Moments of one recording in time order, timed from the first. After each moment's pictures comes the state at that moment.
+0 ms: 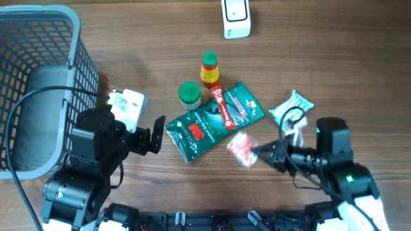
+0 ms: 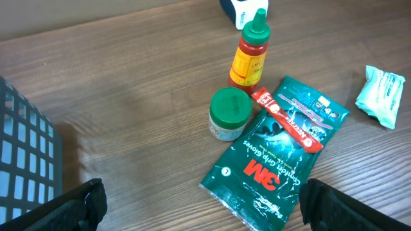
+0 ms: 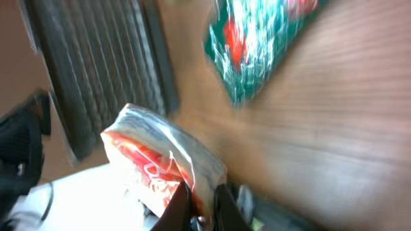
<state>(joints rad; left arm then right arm) -0.26 0.77 0.98 -0.85 0.05 0.04 0.15 0.74 0.54 -0.60 -0.81 0.85</state>
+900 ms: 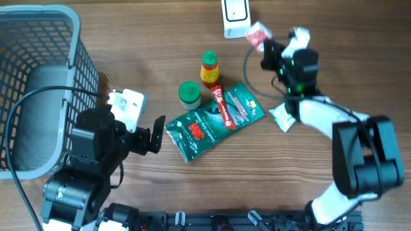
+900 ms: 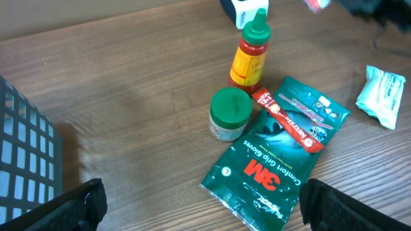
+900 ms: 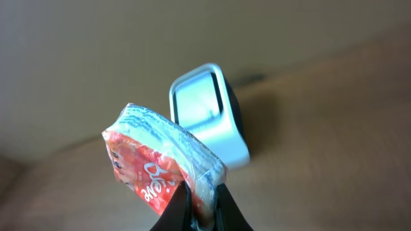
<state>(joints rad) -0.26 0.77 0.98 -0.85 0.05 0.04 0.15 1.85 0.93 0.66 -0.15 0.49</state>
